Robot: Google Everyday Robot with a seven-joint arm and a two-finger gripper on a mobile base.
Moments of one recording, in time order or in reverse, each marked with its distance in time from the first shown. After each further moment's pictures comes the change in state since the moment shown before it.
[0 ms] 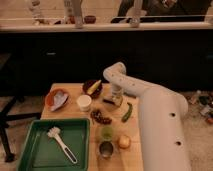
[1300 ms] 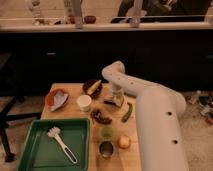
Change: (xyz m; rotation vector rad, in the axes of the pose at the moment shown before) arm 0.013 0.005 -0.006 -0.035 0.066 -0.017
